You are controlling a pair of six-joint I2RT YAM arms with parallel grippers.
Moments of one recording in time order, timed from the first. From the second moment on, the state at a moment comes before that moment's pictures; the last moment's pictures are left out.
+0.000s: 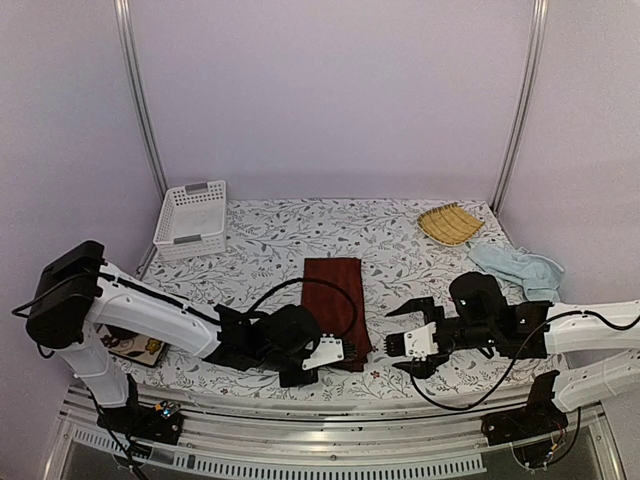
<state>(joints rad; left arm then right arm) -1.24 1.70 0.85 -0.09 -0.19 0.34 0.97 1.08 0.50 -0.03 -0.15 -0.89</state>
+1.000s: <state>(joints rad) -1.02 1.71 1.00 -0.24 0.20 0.35 1.15 1.54 0.58 0.26 0.05 -0.86</state>
